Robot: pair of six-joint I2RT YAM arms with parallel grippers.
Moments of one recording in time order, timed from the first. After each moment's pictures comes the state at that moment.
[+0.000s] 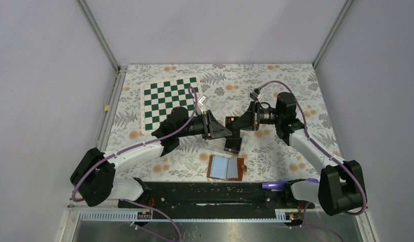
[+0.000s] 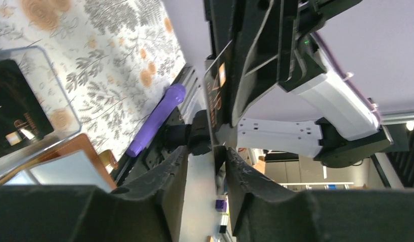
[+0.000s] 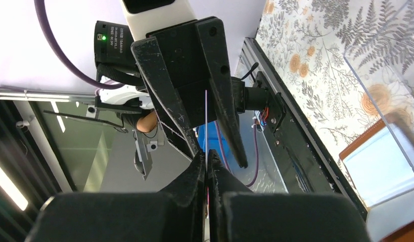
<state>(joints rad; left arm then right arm) -0.75 1.31 0.73 0.48 0.59 -1.15 0.26 1.24 0.71 0.30 -1.19 1.17</state>
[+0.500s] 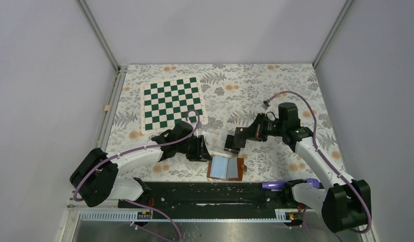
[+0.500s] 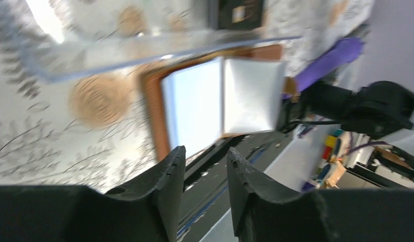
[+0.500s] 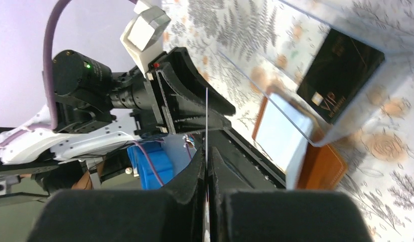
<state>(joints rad) -0.76 1.30 0.62 -0.10 0.43 -0.85 0.23 1.11 0.72 -0.29 -0.87 0.77</state>
